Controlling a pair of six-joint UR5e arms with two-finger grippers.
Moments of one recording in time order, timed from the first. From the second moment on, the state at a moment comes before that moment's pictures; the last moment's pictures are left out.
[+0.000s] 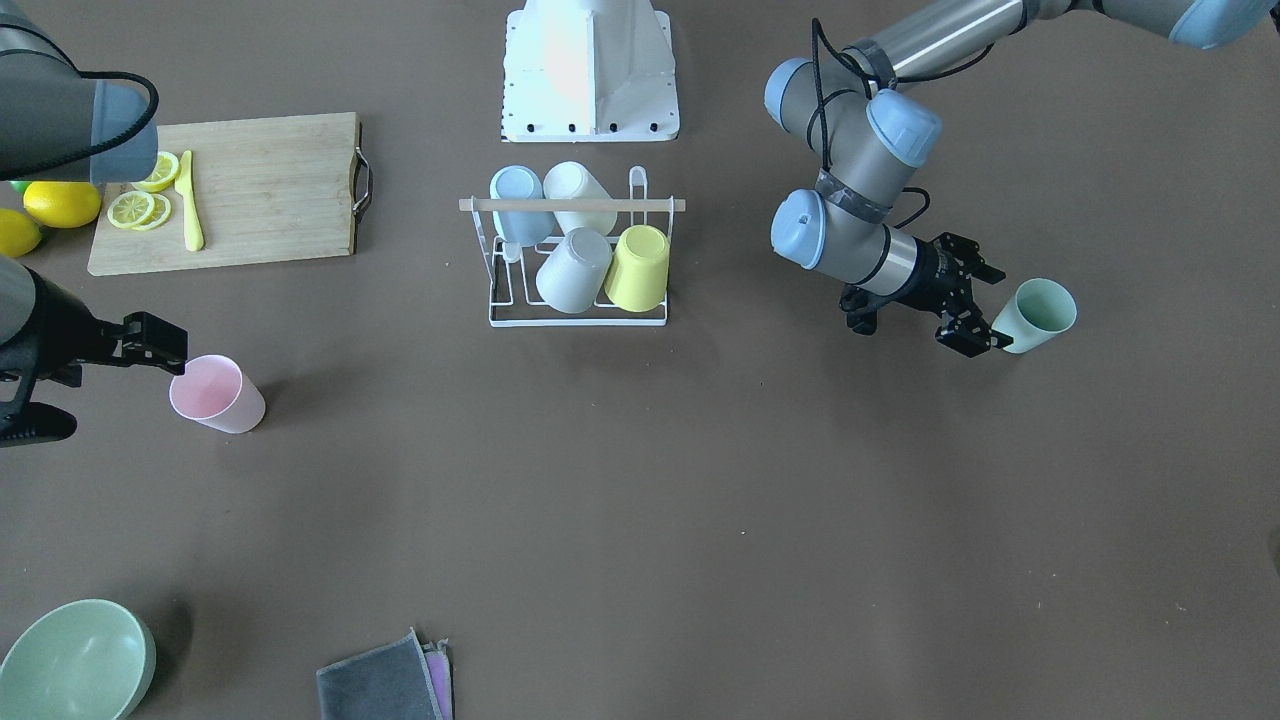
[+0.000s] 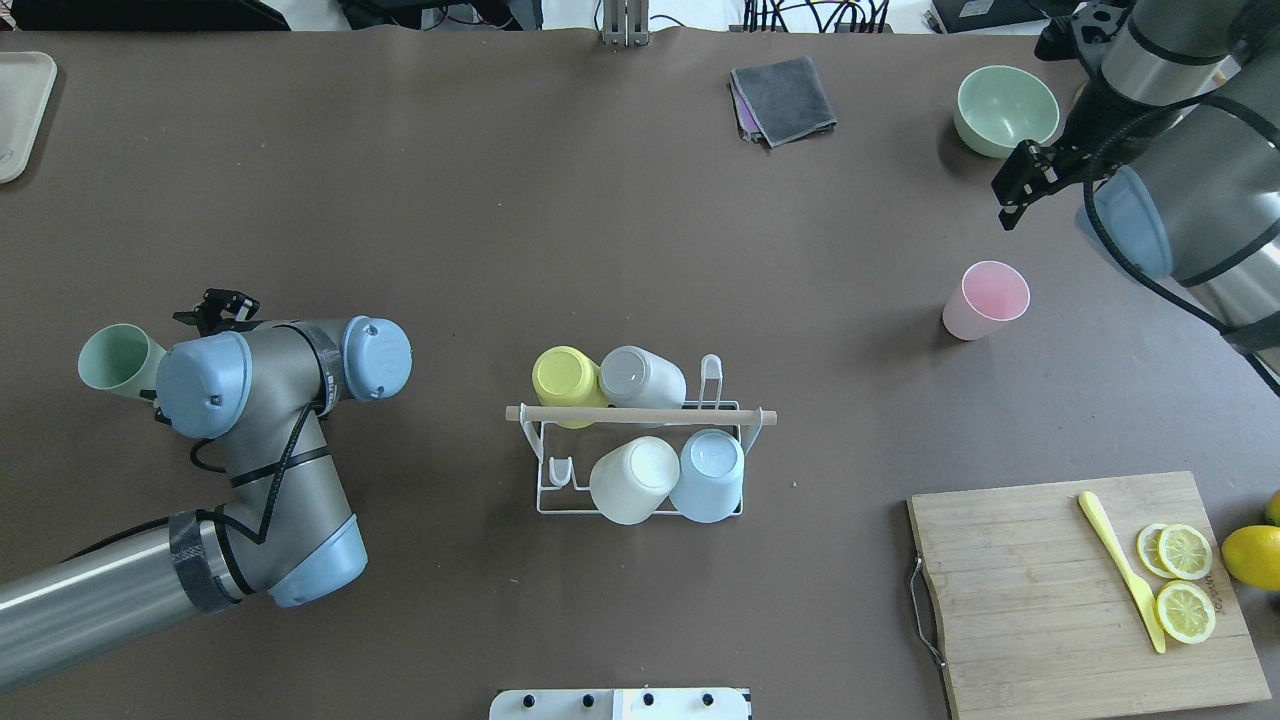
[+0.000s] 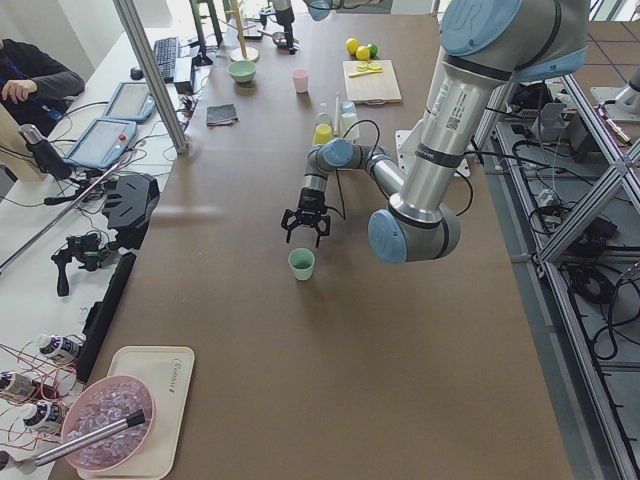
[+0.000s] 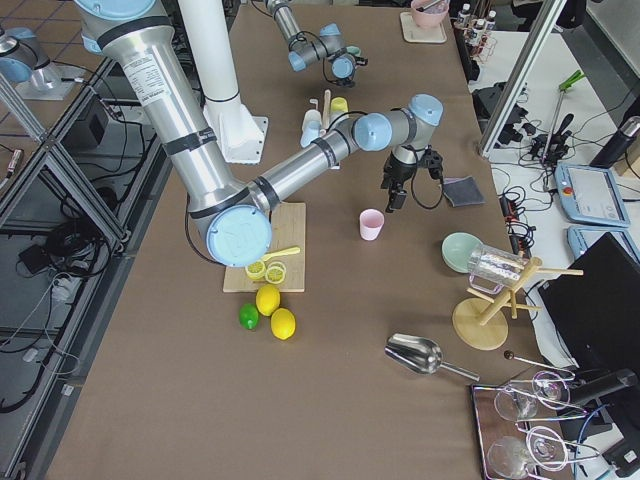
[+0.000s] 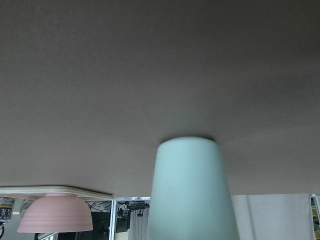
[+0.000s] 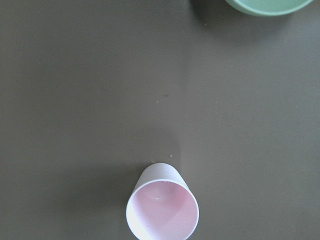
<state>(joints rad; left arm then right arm) -0.52 -2.05 -1.60 -0.82 -1.26 0.56 1.09 -1.08 1.66 -1.92 2.26 0.39</state>
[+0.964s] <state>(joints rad) -0.53 -1.99 -1.60 -0.87 -1.26 0.56 1.03 -0.72 1.19 -2.11 2.19 -0.04</state>
